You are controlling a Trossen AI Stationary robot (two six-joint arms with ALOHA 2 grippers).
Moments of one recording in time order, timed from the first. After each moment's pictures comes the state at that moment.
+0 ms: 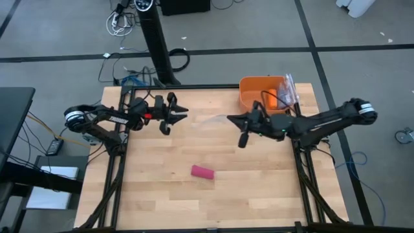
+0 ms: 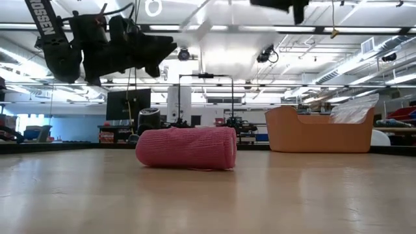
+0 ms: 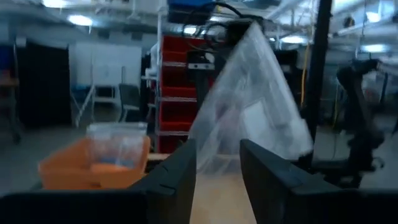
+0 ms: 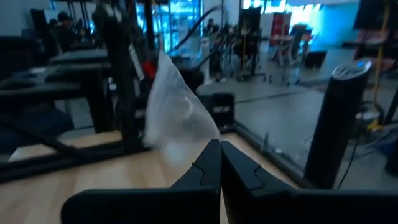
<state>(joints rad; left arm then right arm) 0.51 1.45 0.33 1.45 0.61 -0.21 0.18 1.10 0.75 0.34 0.58 0.03</state>
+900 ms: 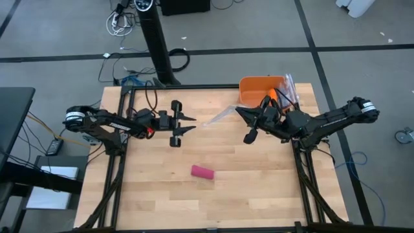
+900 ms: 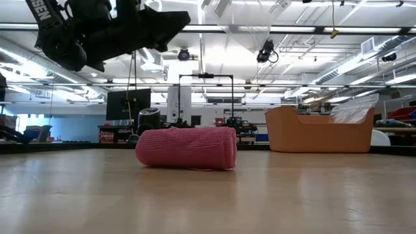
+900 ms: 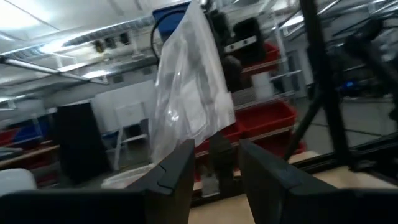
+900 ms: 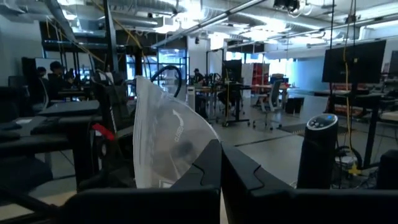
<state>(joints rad) 0.20 1.45 0.42 1.39 0.27 0.19 0.24 1.04 0.75 0.56 0.69 -0.15</state>
